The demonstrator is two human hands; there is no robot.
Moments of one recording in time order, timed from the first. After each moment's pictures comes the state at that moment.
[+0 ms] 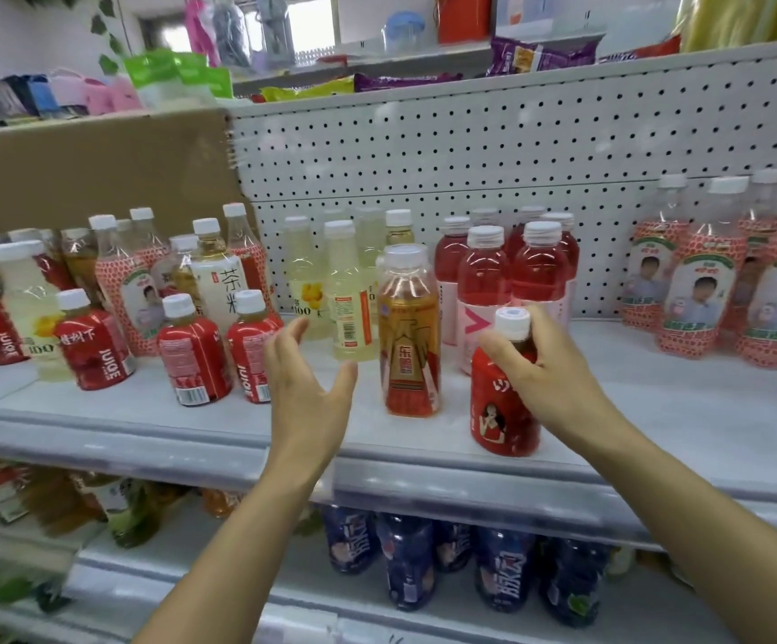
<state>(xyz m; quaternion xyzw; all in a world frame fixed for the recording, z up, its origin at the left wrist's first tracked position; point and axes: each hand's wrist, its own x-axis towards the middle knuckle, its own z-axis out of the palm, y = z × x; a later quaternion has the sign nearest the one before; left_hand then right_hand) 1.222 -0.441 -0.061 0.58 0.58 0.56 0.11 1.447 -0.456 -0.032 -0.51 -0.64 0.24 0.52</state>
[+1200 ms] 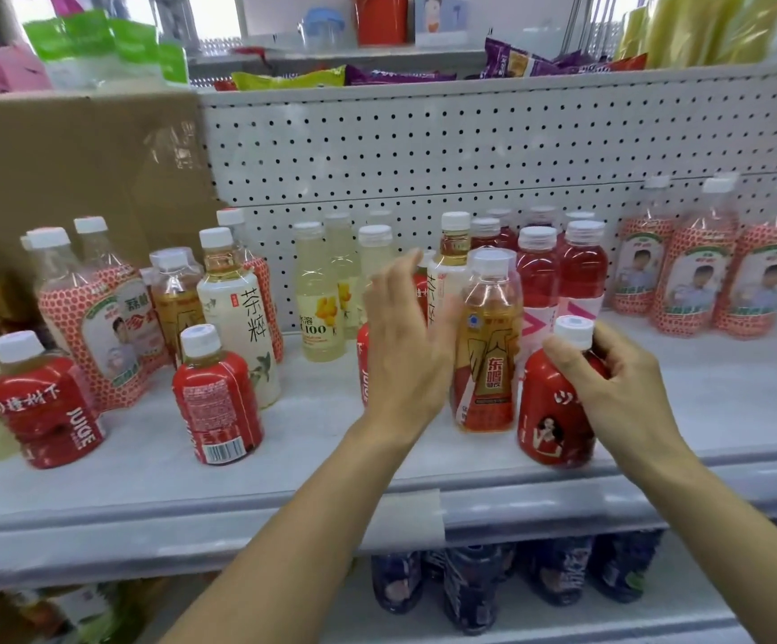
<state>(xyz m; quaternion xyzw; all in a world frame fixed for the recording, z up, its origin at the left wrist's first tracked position) 1.208 -0.381 -0.020 0.72 0.35 0.59 0.12 1.376 -0.462 -0.046 -0.56 -0.51 0.16 0.64</state>
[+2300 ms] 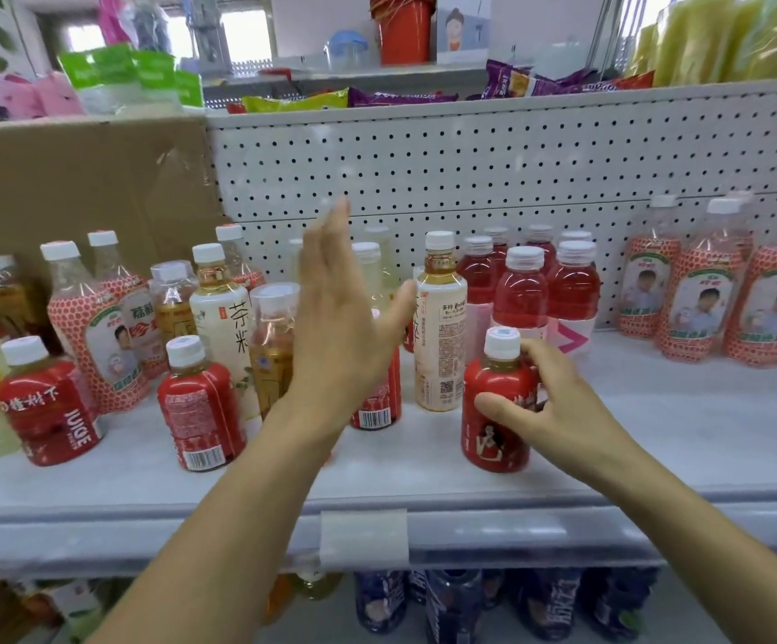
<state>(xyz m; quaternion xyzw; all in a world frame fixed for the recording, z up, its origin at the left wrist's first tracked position) 1.187 -0.393 0.027 0.72 0.43 0.55 -0.03 1.389 -0.445 -0.041 -0.60 -0.64 0.18 0.45</state>
